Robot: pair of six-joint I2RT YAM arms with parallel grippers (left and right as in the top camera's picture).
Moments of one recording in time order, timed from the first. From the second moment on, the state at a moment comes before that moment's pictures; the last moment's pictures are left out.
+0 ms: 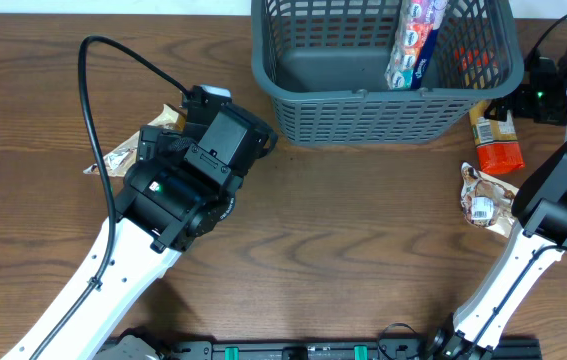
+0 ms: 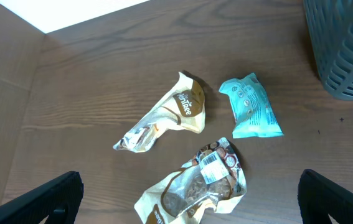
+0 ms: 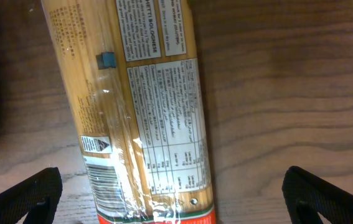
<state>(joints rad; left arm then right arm) -0.65 1.34 1.47 -1.18 -0.66 -0.33 -0.45 2.42 2.19 -1.15 -0.12 -0.36</state>
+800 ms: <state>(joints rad) -0.65 1.34 1.47 -1.18 -0.66 -0.33 -0.43 2.41 2.01 -1.04 -0.12 -0.37</state>
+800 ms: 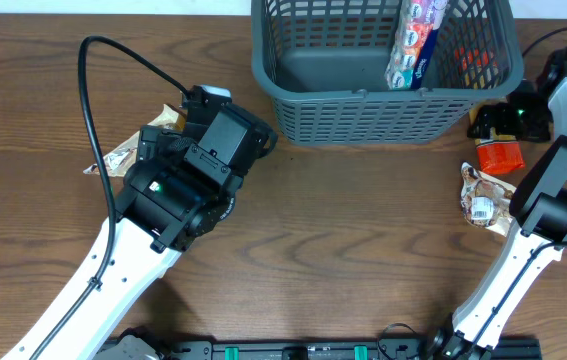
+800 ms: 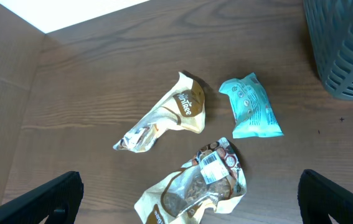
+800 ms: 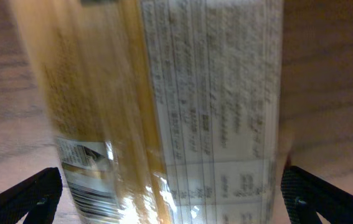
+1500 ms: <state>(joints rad) -0.65 1.34 1.47 -1.18 -0.66 -0.33 -0.43 2.39 2.00 -1.01 -0.09 -0.28</state>
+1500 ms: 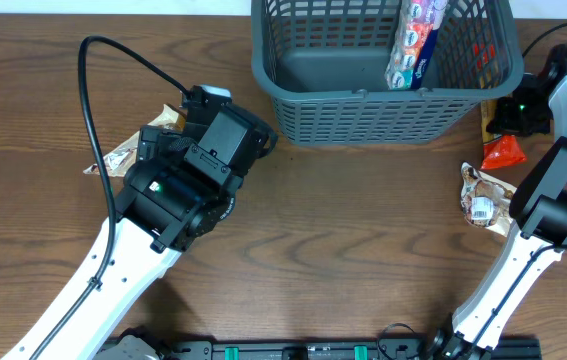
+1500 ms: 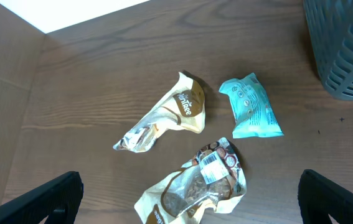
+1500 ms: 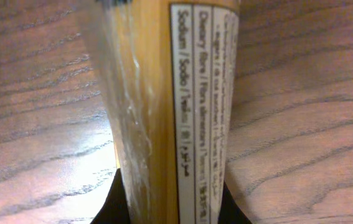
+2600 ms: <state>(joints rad) -0.65 1.34 1.47 -1.09 -0.66 -0.33 -0.20 1.84 2.86 -1.38 -0.11 0.06</state>
